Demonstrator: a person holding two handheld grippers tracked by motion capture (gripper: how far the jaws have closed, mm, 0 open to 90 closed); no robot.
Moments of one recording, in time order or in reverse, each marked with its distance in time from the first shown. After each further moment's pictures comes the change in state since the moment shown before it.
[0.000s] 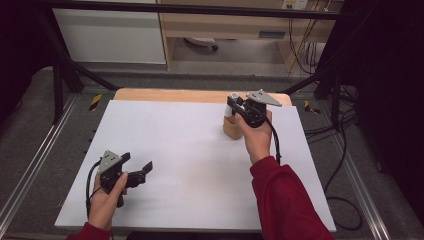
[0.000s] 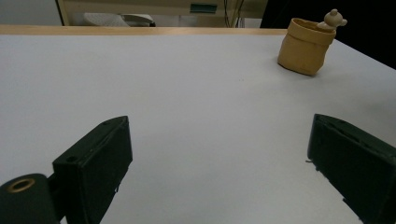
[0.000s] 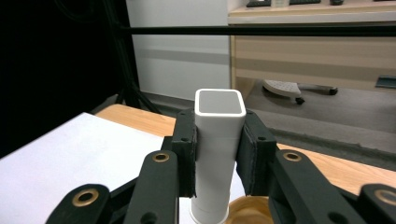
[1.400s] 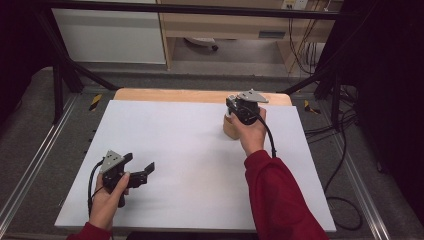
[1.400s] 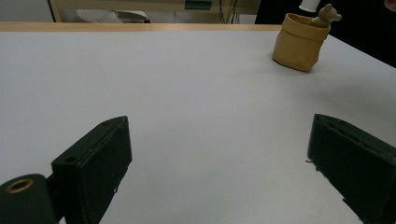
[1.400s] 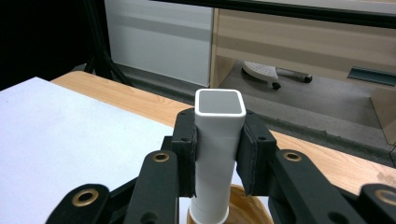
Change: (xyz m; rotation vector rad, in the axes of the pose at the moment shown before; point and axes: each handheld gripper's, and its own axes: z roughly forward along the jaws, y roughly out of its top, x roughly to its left) left arm -0.002 -0.001 0.003 0.017 -0.018 0.008; right arm -0.009 -0.019 0.038 0.100 -0.089 -0.100
